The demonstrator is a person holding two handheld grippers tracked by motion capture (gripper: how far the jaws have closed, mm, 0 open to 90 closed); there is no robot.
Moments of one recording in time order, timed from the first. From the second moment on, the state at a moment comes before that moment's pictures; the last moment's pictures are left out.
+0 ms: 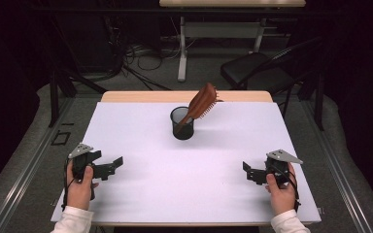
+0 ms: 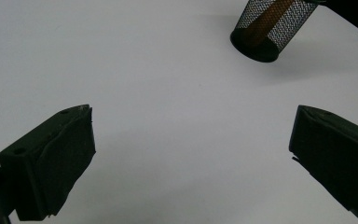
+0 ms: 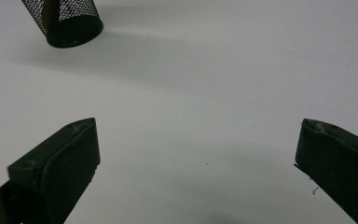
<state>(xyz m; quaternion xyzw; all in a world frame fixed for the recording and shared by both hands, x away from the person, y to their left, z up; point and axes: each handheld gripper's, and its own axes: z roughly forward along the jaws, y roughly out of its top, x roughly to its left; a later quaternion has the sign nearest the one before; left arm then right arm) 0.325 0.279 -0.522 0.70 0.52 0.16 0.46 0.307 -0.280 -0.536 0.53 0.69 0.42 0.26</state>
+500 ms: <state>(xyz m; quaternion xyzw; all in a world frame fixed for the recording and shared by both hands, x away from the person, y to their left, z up) 0.325 0.272 -0.528 0.72 0.51 0.15 0.45 0.302 -0.278 -0.541 0.53 0.70 0.41 0.27</state>
